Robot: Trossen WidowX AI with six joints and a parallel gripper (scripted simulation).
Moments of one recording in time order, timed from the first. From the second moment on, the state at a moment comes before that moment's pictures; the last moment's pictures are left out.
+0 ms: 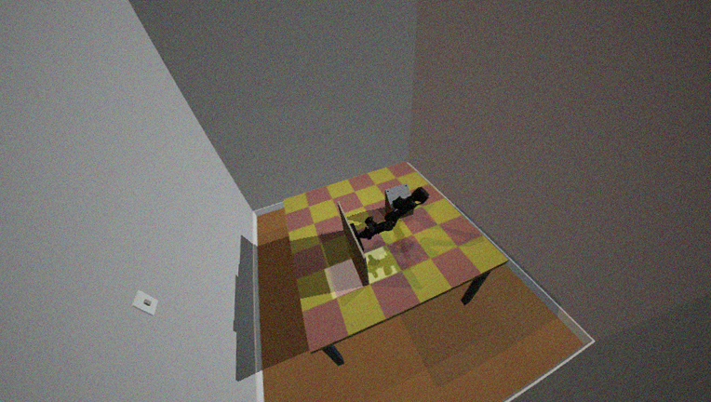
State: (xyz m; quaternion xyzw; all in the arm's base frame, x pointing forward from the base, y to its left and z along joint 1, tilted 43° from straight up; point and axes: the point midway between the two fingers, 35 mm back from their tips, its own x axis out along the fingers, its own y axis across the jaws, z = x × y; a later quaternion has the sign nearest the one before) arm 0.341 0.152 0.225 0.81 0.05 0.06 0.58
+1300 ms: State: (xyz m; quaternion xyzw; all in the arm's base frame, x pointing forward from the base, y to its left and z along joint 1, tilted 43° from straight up) arm 0.343 0.151 0.220 0.81 0.05 0.06 0.58
